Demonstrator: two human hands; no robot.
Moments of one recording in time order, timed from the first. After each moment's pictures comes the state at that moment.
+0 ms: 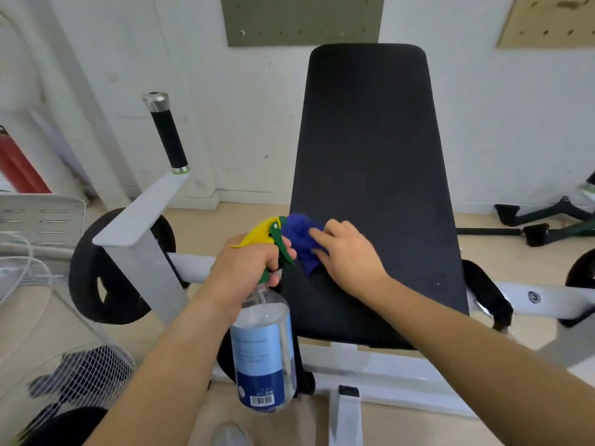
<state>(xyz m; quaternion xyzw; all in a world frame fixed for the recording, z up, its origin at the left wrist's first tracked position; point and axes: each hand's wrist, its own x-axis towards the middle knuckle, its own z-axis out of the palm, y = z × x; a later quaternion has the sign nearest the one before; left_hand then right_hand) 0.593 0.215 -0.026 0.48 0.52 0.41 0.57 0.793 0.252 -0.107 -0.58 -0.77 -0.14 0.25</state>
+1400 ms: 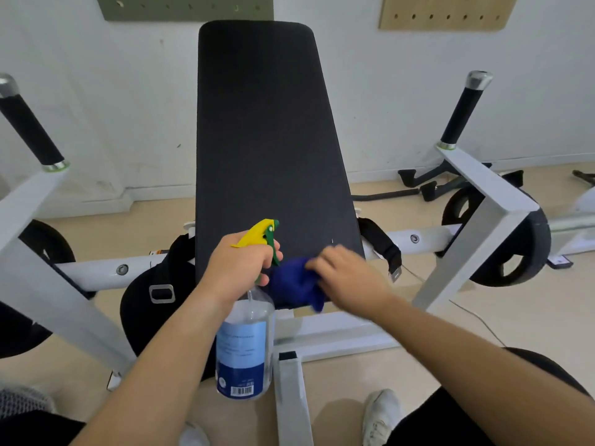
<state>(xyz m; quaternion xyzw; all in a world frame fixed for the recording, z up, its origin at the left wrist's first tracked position) 0.681 0.176 -0.046 0.58 0.51 0.29 0.57 0.900 0.119 -0.153 -0.59 -0.78 -0.13 0.17</state>
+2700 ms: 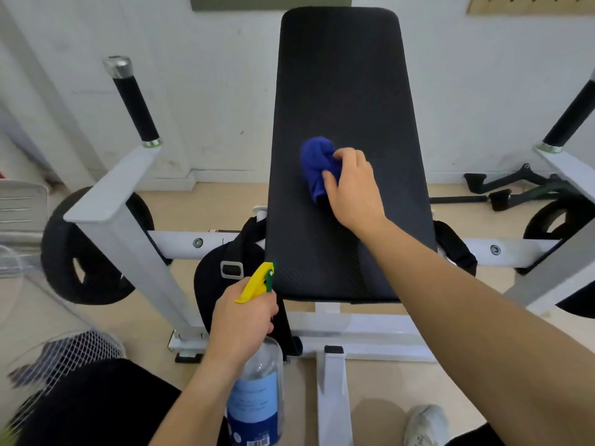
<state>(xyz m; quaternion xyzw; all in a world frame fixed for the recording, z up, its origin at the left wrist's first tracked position) 0.586 0.141 -0.102 0.49 0.61 0.35 0.52 0.814 0.252 -0.066 -0.67 -0.61 -0.04 0.42</state>
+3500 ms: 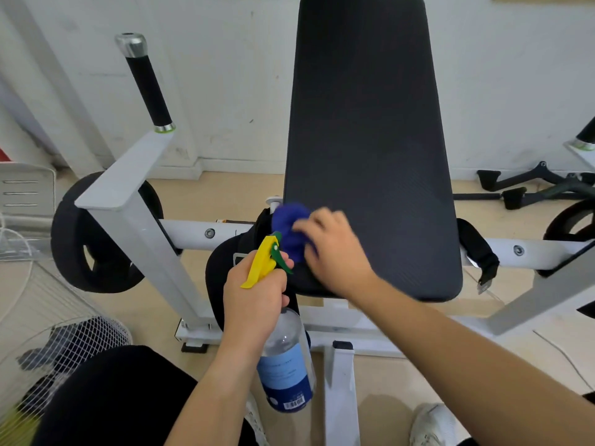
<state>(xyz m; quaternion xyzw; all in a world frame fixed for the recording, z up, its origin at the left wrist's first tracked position) 0.589 0.153 -0.091 0.44 0.56 0.46 0.53 0.753 0.212 -0.141 -0.57 -0.76 -0.10 0.30</state>
